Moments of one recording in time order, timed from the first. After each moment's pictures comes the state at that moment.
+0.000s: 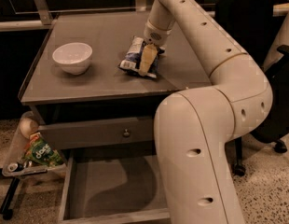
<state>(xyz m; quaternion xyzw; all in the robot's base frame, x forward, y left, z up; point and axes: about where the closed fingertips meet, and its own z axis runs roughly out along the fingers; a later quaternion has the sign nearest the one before) 0.760 -0.036 0.825 -0.62 0.77 0.08 0.15</state>
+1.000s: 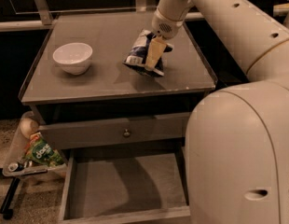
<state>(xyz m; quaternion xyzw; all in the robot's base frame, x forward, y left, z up) 0.717 -0.059 0.882 -0.60 0.78 0.05 0.18</state>
